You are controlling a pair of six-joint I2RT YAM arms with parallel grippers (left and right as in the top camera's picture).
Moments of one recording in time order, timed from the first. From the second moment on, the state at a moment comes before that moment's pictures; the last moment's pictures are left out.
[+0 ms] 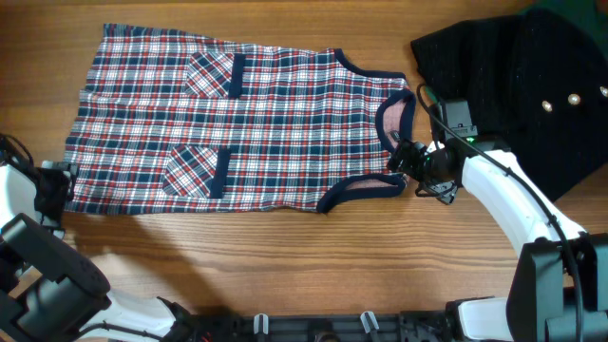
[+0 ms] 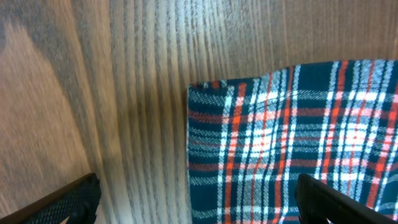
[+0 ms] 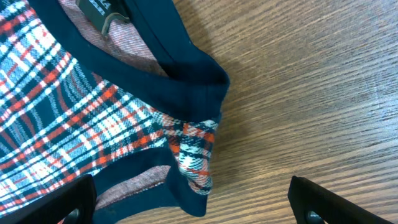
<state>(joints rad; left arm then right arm) 0.75 1.76 1.15 -0.74 -0.08 -0.70 0.12 1.57 0.91 -0.70 -0.13 0.64</state>
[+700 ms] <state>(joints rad) 0.75 1.83 1.15 -0.63 -0.11 -0.70 0.12 1.57 0.90 -0.70 -0.15 0.63</state>
